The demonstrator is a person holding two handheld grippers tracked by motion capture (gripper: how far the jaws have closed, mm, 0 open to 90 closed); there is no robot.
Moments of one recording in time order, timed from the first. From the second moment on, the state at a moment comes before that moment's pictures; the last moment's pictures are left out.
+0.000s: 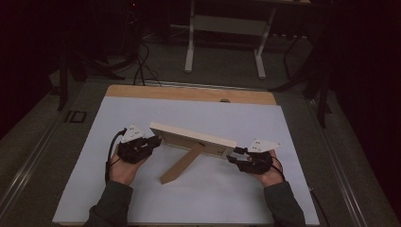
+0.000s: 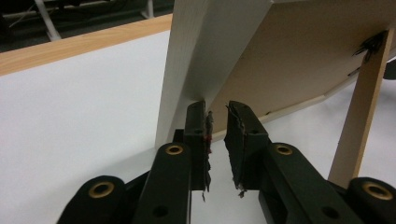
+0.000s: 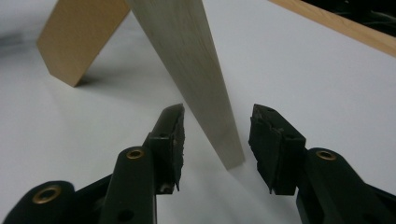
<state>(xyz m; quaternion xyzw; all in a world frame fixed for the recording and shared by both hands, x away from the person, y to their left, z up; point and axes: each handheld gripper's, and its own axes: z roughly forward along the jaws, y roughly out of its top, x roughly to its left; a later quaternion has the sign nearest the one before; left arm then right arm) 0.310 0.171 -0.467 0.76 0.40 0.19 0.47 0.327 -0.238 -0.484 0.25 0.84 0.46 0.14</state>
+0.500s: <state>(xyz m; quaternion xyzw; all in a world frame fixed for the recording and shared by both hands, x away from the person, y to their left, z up) 0.314 0.170 -0.467 0.76 0.40 0.19 0.46 0.326 -0.227 -0.481 0.23 0.84 0.46 0.16</state>
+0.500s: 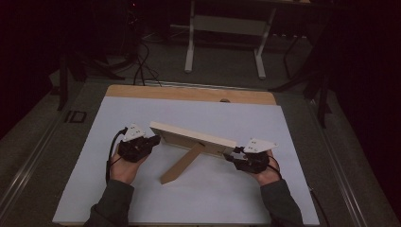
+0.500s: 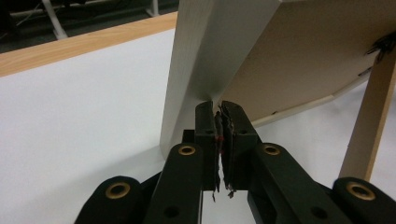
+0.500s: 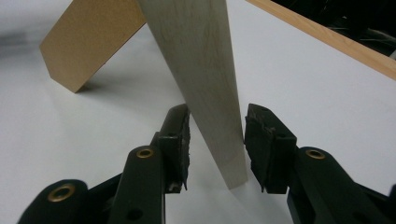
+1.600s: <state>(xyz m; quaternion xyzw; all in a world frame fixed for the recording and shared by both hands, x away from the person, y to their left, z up) 0.337 0.144 -0.457 0.77 0.40 0.19 0.45 0.314 -0.224 -0.482 0.22 0.84 0.46 0.17</state>
